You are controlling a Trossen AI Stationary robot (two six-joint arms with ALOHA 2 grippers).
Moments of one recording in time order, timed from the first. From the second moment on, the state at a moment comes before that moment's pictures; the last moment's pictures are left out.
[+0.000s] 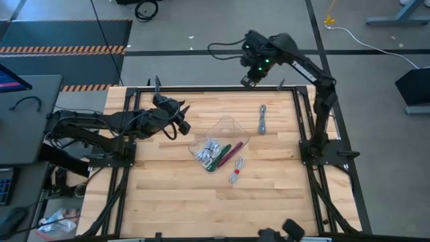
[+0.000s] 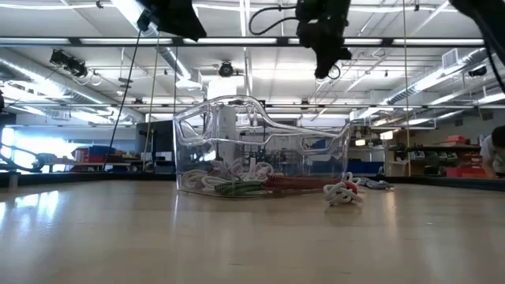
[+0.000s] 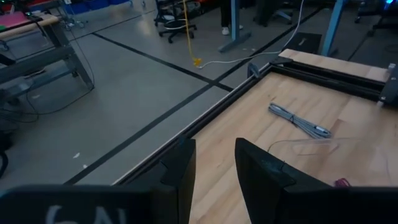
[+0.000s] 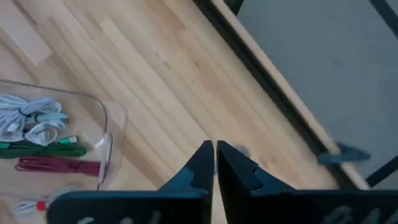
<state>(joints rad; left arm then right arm) -0.02 1.13 1.00 -0.30 -0.81 -0.22 -0.65 1.89 2.22 -1.57 -0.02 0.04</state>
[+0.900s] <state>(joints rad) 0.04 1.13 1.00 -0.35 -0.63 -0.18 -0.61 1.59 1.09 -0.96 -0.10 0.51</state>
